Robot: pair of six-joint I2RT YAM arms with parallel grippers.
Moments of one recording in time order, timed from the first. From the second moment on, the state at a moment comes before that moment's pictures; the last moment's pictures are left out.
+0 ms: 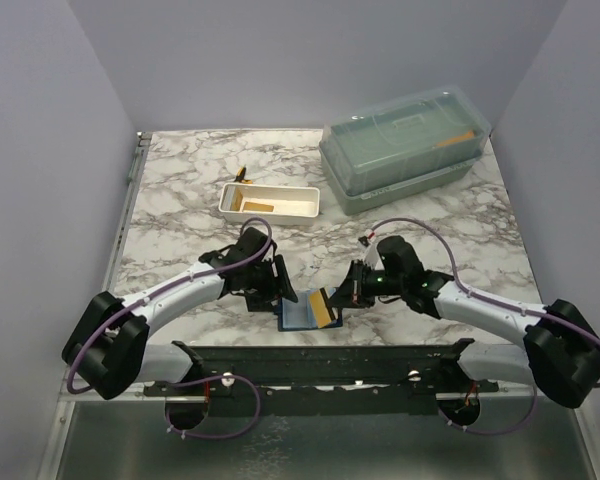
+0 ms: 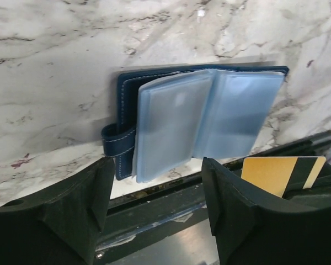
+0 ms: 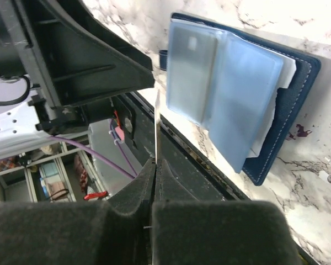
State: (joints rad) left arm -0.63 1.29 0.69 -0.48 0.28 -0.93; right arm 0.70 1.17 0.50 0.05 -0.54 0.96
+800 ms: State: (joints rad) left arm -0.71 1.33 0.65 -0.47 0.05 -0.94; right arm 0.71 1.40 0.48 0.16 -0.55 0.95
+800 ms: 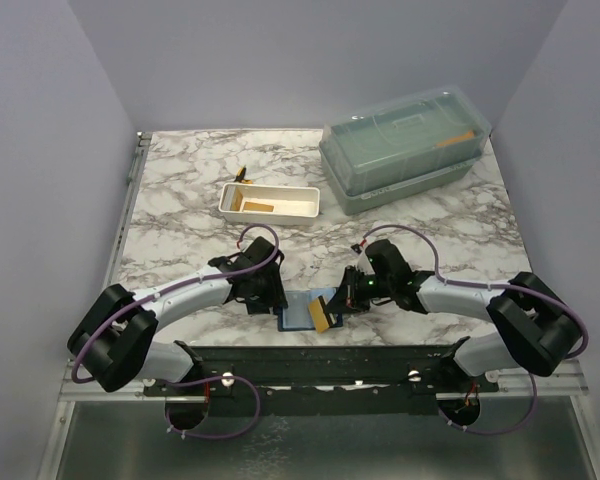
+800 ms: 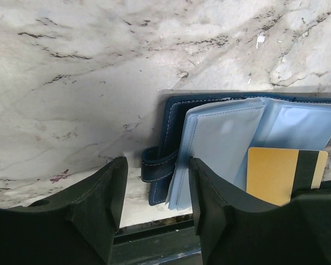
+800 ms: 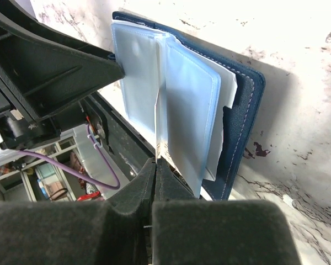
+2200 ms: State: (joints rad) left arm -0.72 1.34 0.64 -0.44 0.05 -0.96; right arm 0.71 1.46 0.47 0.23 -0.55 0.92
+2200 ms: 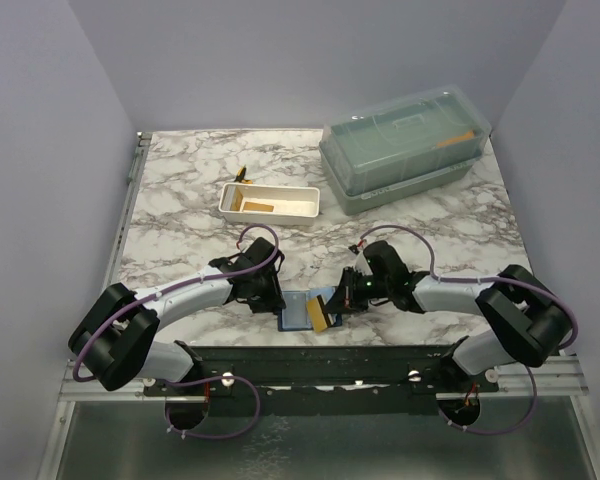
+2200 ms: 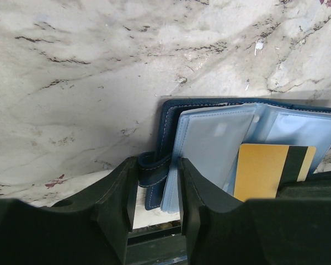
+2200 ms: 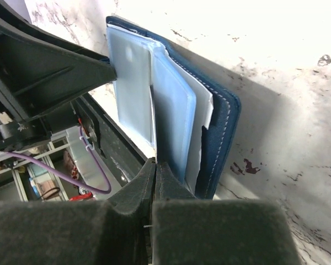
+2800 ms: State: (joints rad) left arm -0.72 1.34 0.64 -0.44 0.05 -0.96; right arm 0.71 1.54 0.47 0.34 -0.56 0.92
